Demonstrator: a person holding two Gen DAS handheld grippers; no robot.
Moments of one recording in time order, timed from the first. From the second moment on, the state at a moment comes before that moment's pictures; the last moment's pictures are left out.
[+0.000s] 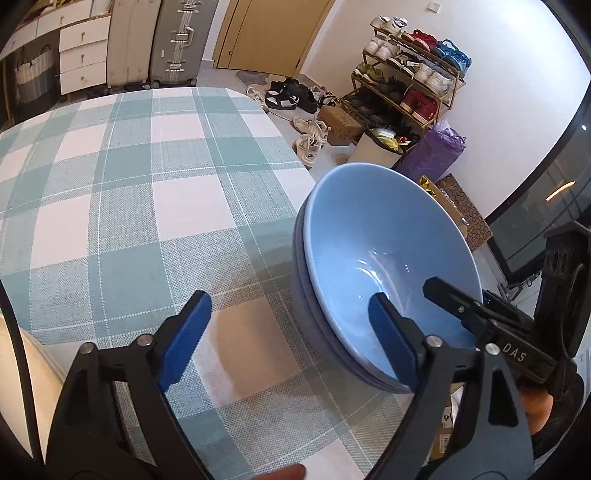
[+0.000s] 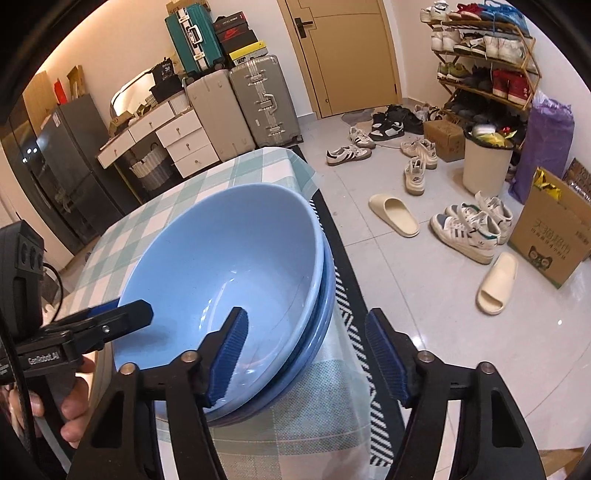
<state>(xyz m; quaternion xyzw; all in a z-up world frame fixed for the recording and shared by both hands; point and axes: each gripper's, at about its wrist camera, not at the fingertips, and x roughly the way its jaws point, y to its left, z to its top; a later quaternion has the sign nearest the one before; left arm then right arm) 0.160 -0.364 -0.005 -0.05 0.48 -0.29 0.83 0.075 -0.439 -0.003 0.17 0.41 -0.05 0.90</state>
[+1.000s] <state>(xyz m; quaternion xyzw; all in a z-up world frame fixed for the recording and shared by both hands) 0.129 -0.363 0.029 -0.02 0.44 -0.31 0.84 0.063 -0.414 0.019 0.14 0.39 -0.04 0.91</state>
